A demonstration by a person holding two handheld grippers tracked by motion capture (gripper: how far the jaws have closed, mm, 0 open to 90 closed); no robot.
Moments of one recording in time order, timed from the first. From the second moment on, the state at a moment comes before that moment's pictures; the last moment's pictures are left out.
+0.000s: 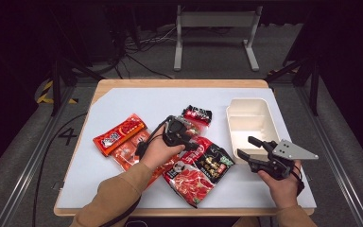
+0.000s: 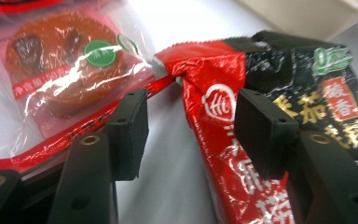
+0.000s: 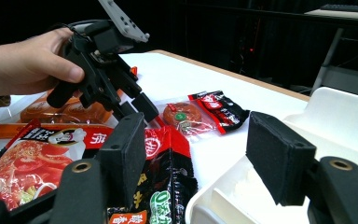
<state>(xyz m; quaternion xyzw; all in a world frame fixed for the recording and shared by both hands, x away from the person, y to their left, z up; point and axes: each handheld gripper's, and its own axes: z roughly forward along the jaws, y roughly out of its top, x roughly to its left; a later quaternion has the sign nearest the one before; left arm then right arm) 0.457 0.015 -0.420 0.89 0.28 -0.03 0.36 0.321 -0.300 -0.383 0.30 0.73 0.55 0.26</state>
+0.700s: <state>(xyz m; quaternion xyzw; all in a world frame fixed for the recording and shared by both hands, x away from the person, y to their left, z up) 0.460 -0.003 -0.425 0.89 0.32 -0.09 0.31 0.323 -0.300 -0.384 0.30 0.74 0.55 0.25</state>
